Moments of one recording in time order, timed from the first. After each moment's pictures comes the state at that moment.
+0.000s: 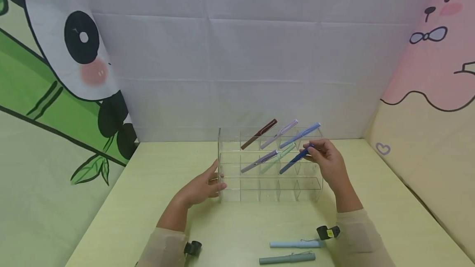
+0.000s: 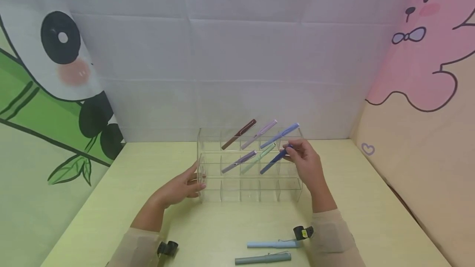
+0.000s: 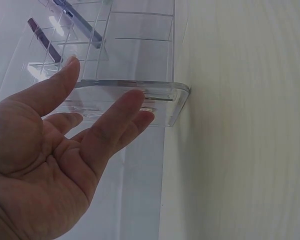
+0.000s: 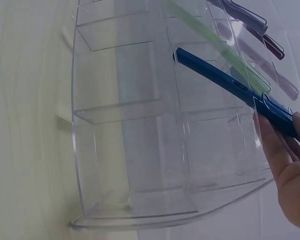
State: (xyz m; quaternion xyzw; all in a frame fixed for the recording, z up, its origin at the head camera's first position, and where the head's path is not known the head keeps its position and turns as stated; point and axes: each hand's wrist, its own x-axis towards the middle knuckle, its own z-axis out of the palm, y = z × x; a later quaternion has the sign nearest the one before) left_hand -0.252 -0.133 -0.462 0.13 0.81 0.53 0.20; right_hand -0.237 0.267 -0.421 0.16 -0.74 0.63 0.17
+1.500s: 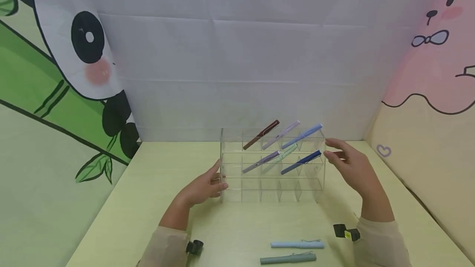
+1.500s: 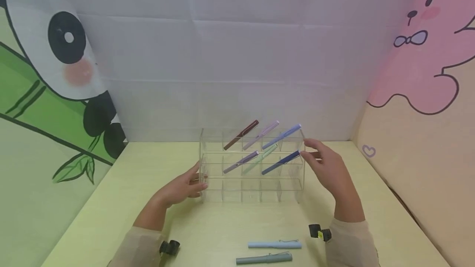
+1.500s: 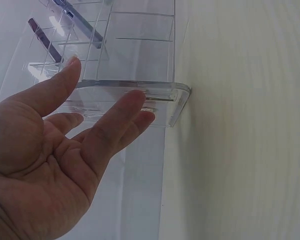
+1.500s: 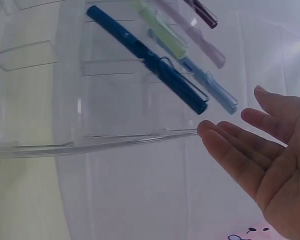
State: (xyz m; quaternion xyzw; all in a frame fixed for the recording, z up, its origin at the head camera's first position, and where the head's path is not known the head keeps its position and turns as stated) left_hand -0.249 -0.138 -0.462 0.16 0.81 0.53 0.20; right_hand -0.188 0.294 -0.369 0.08 -0.93 0.34 0.14
